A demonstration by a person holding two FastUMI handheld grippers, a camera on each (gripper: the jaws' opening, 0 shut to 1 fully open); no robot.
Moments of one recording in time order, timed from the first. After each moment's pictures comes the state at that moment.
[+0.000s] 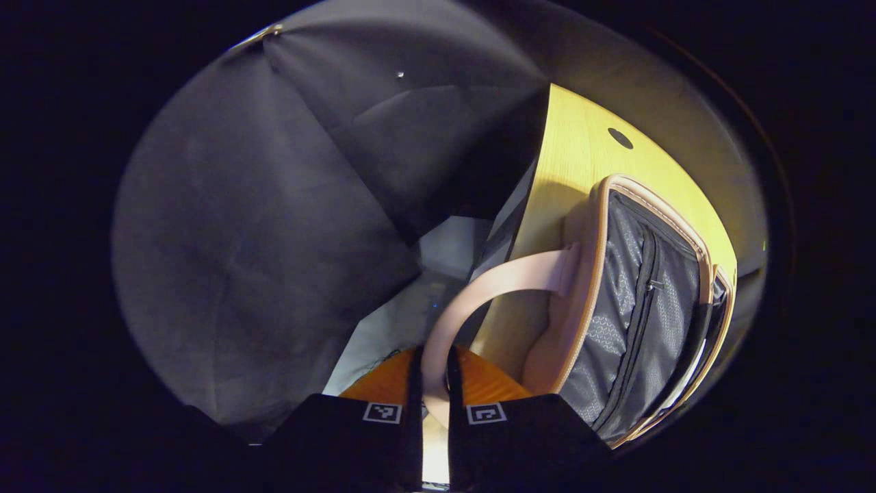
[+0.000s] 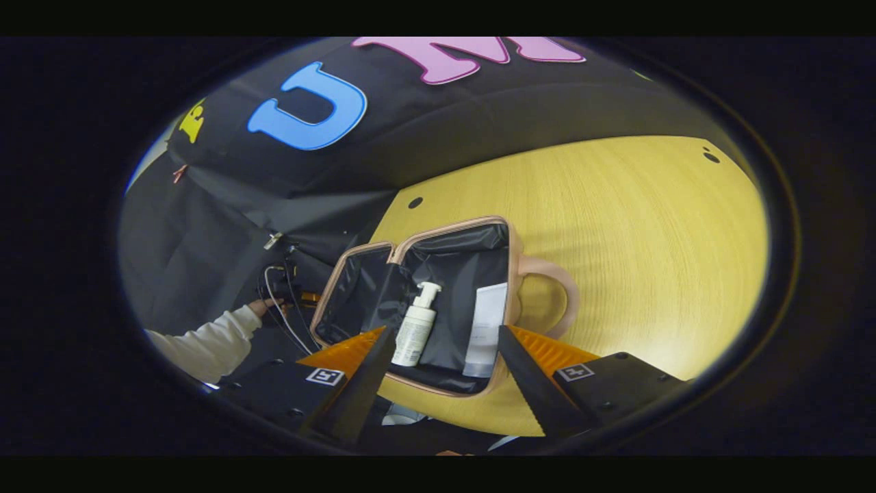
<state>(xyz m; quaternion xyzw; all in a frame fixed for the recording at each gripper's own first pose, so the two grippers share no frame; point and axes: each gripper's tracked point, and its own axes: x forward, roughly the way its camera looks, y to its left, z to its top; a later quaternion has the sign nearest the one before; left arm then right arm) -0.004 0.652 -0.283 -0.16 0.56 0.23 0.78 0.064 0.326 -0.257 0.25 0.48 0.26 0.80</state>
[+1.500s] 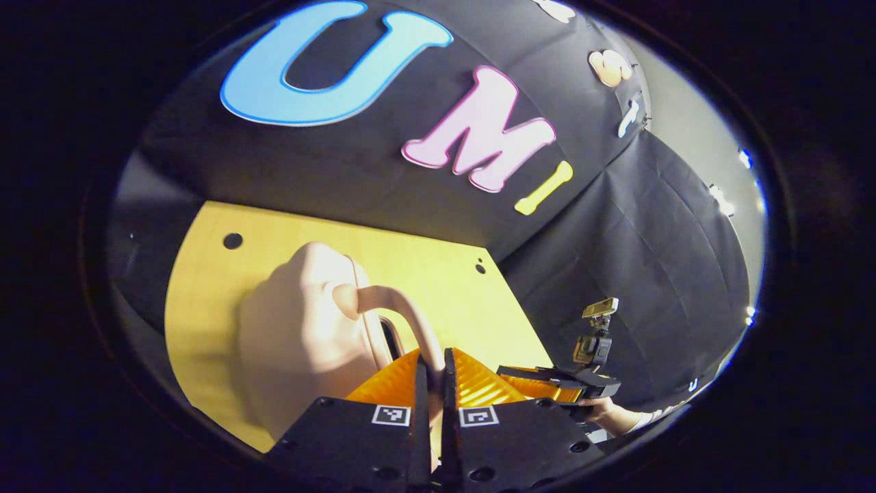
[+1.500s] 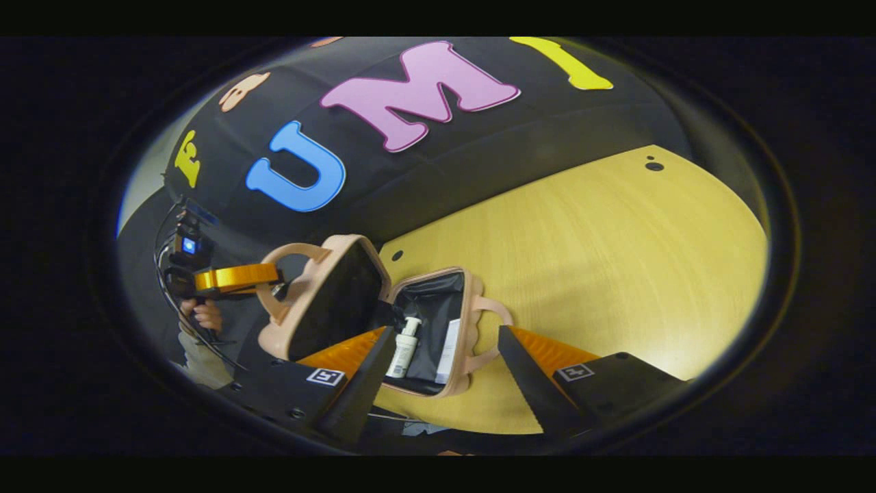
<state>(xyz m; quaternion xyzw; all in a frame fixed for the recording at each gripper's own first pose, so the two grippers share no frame) 0.100 0.176 -0.023 -0.18 0.37 -0.24 0.88 0.061 0.206 -0.198 0.31 0.38 0.18 0.85</state>
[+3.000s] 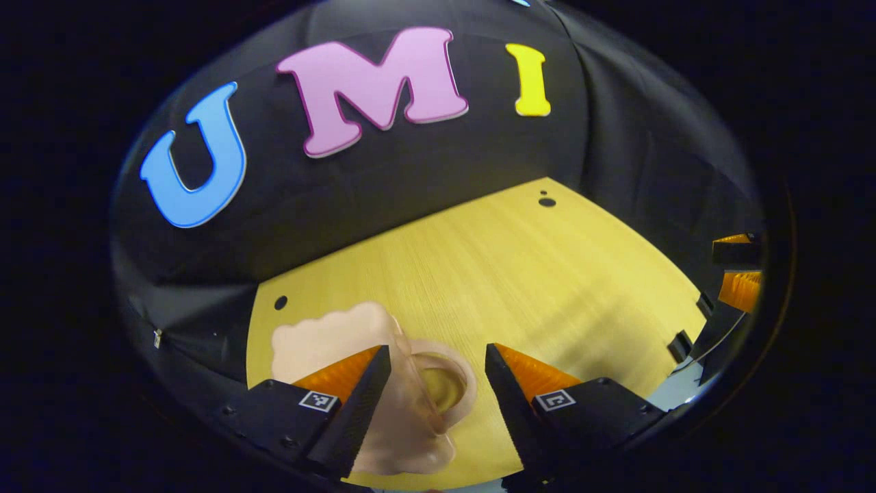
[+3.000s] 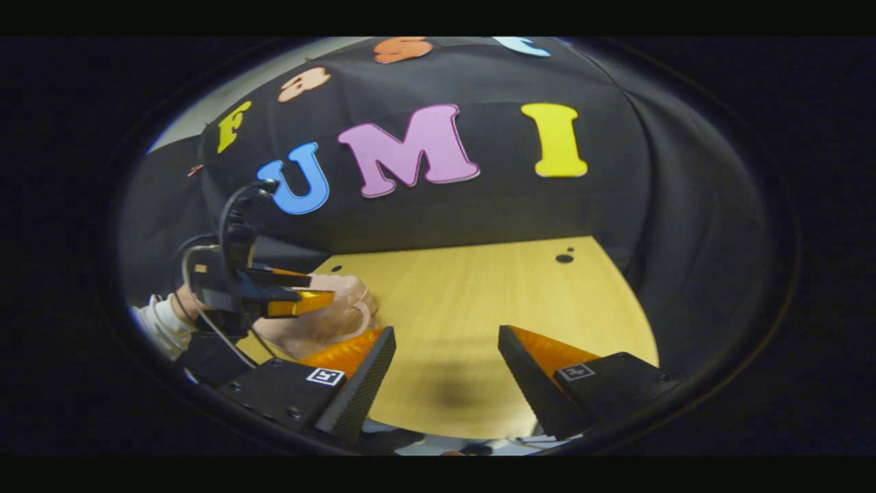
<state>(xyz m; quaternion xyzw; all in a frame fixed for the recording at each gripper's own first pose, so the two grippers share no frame) 0.104 0.047 -0.001 0.13 0.30 -0.02 0.95 0.048 -0.028 -0.147 0.09 0.27 0.14 0.95</state>
